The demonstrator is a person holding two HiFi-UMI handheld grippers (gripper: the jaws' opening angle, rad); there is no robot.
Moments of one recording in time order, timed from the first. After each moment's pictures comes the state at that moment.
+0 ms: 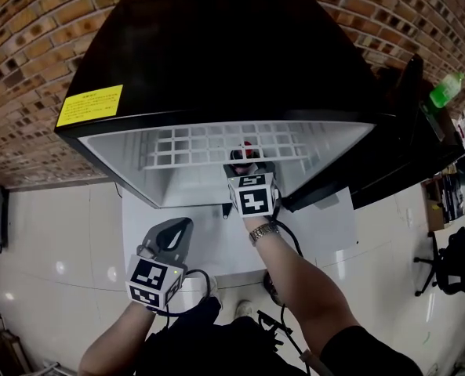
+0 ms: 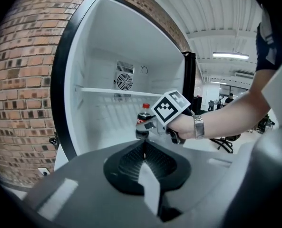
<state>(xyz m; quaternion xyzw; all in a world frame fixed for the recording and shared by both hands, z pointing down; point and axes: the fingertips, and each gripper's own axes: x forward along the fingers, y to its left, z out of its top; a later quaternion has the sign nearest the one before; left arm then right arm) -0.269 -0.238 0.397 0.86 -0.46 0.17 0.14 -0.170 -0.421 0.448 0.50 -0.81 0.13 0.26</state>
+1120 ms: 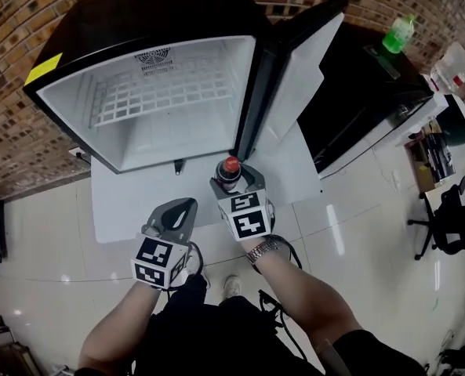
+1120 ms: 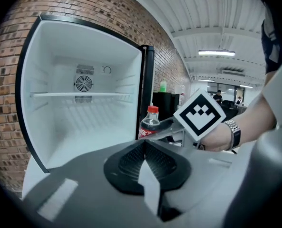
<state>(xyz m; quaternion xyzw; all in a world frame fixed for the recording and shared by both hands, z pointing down) -0.126 -0.154 0.392 0.89 -0.41 0.17 0.12 -0.057 -0.234 0.435 0.49 -0.82 0.14 0.24</state>
